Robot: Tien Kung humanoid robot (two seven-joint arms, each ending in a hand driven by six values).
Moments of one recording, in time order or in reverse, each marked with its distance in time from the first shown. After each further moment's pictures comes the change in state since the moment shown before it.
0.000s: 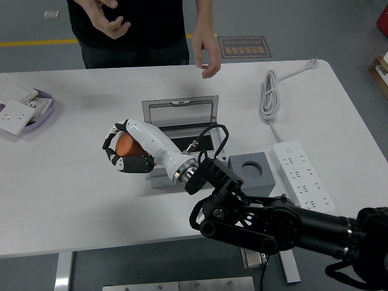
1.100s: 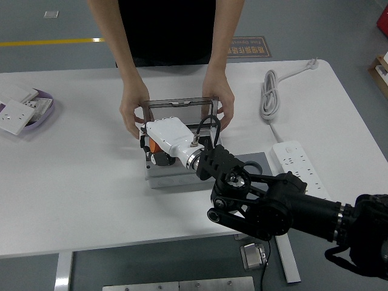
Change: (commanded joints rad) left arm -0.008 0.000 -0.025 -0.006 0.029 -0.004 -0.007; right arm 0.042 -0.001 -0.014 -0.262 -0.318 0.145 -0.049
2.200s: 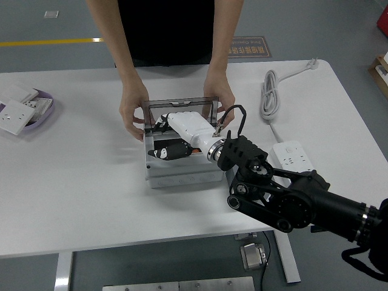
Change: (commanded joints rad) left arm 0.000 -0.006 -0.025 -0.006 0.024 -0.007 -0.006; right arm -0.059 -0.150 0.130 0.135 0.149 0.060 0.068
